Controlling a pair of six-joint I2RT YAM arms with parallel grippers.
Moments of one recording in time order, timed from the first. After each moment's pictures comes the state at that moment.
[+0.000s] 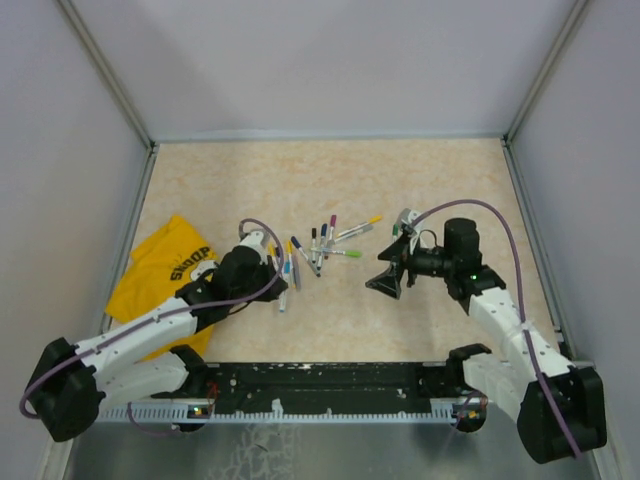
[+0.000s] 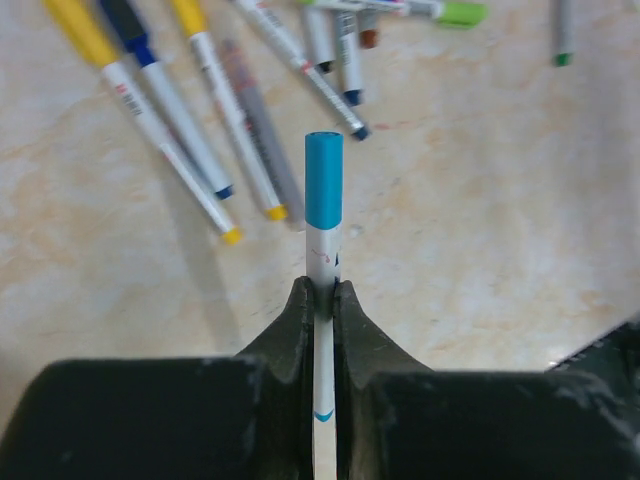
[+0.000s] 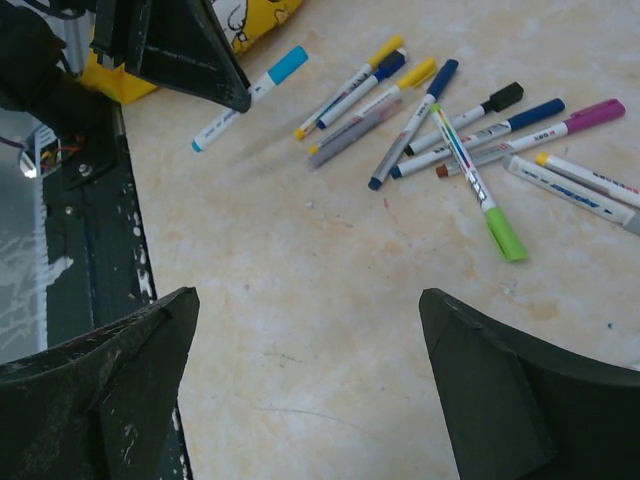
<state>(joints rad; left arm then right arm) -0.76 1.02 0.53 -0.24 -0.14 -0.62 0.23 0.92 0.54 -0.12 -0.95 -0.16</state>
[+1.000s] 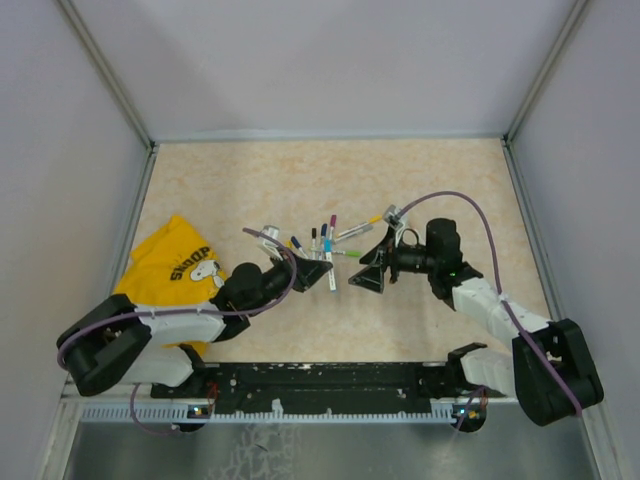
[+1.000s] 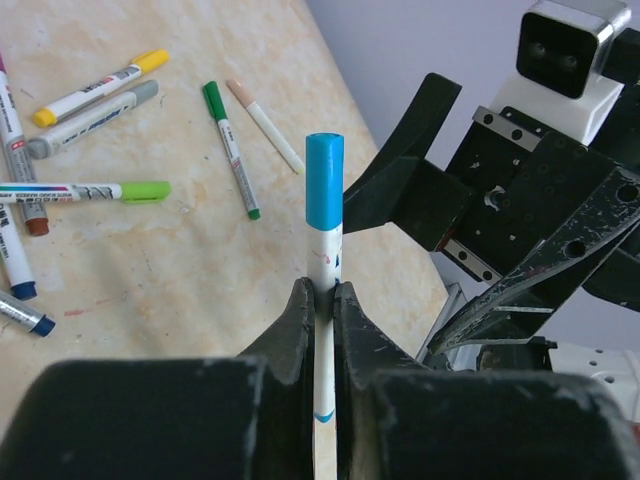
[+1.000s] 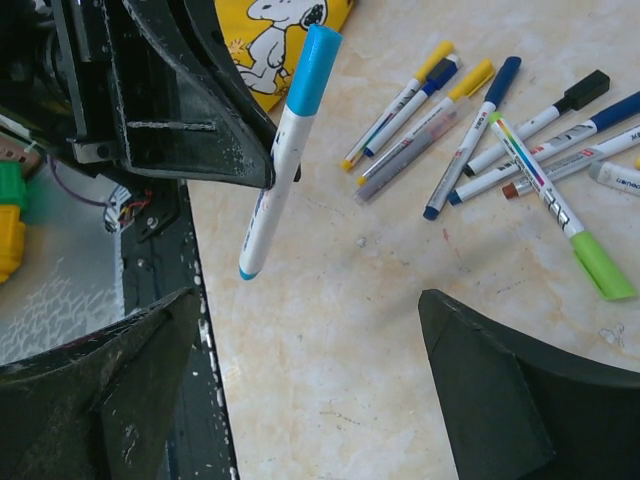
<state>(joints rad) -0.89 1.29 0.33 0.92 -0.04 -0.87 0.34 1.14 0.47 0.31 -0.96 0.22</state>
